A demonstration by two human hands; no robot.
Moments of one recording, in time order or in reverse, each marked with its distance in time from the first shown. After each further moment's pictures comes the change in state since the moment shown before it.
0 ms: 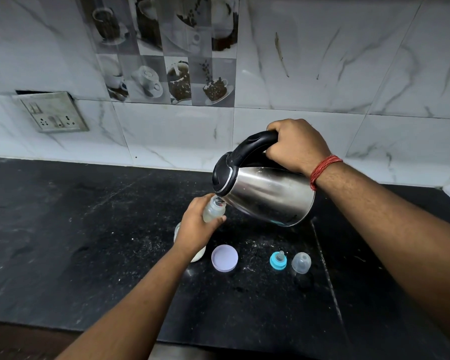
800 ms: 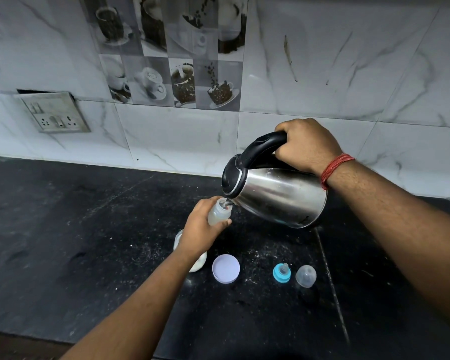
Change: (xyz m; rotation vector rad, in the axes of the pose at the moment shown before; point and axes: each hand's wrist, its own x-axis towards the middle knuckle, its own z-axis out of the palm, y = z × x) left_hand 0.024 -0.008 0.007 -0.010 -0.021 0.024; right_hand 0.029 0.010 -0.002 -0.066 -0.042 -0.027
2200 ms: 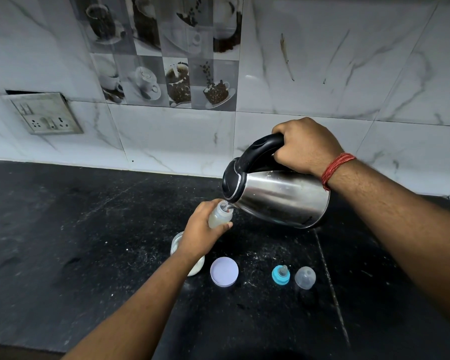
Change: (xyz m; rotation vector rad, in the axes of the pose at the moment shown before) left_hand 0.008 -0.006 0.007 -0.005 -0.053 0.004; right_hand 0.005 0.003 -0.001 -0.083 -0.001 -0.054
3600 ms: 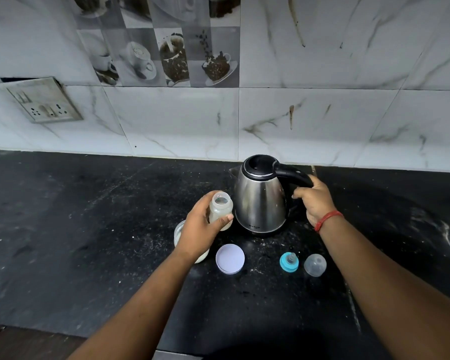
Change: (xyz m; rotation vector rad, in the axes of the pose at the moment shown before) left_hand -0.014 -0.005 0.003 -0.209 -0.001 -0.065; right_hand -0.050 0.095 0.208 1.291 0.110 0.762
